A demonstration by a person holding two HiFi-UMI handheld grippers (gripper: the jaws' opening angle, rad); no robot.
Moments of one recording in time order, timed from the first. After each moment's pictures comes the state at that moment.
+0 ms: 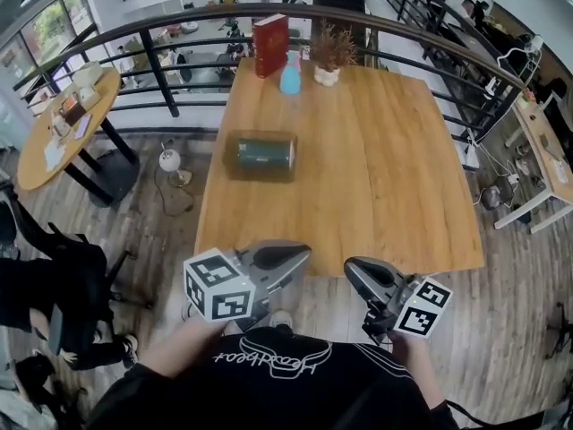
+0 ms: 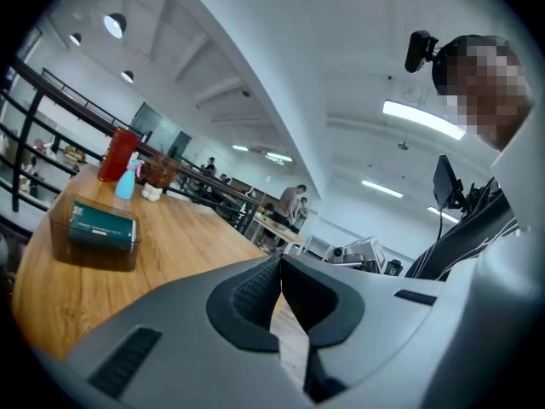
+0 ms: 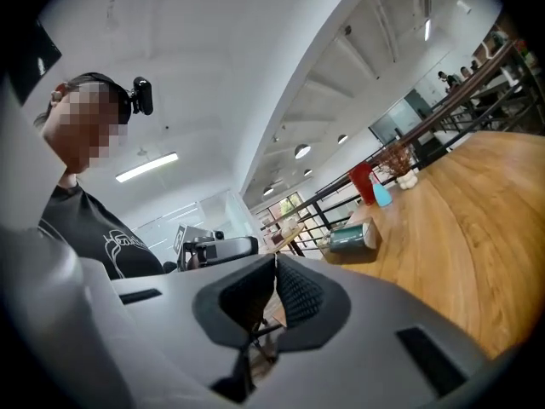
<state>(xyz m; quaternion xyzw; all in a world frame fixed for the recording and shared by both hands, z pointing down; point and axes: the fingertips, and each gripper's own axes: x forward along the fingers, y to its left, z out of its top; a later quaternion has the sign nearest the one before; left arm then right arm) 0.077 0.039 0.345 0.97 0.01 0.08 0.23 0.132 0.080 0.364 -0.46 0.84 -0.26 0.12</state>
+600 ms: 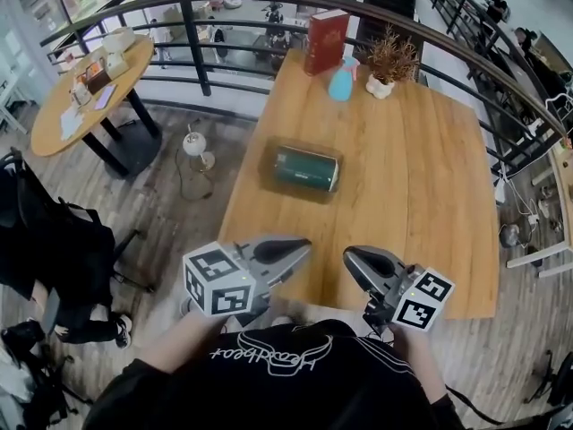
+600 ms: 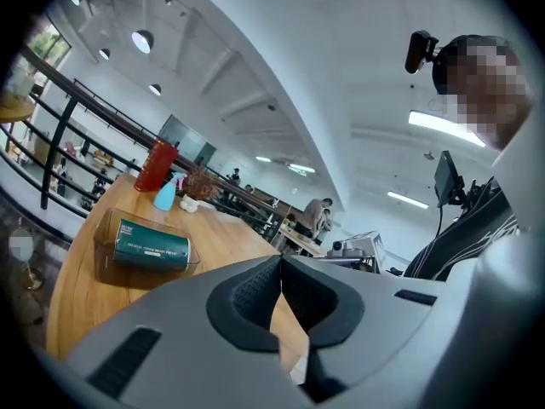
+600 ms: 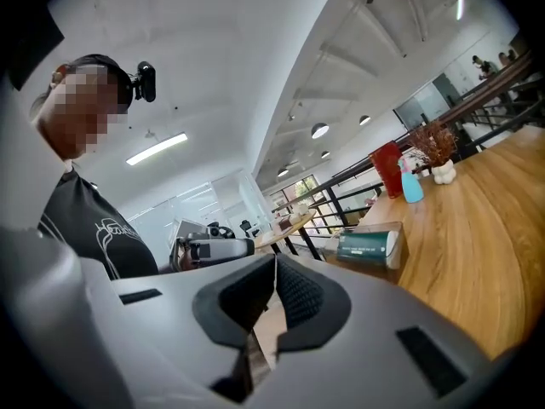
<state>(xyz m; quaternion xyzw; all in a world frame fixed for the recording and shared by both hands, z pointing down) 0.046 -0.101 0.371 0.96 -0.07 0.06 0.26 0.105 -0.078 0.385 -0.39 0.88 -0.26 0.05</state>
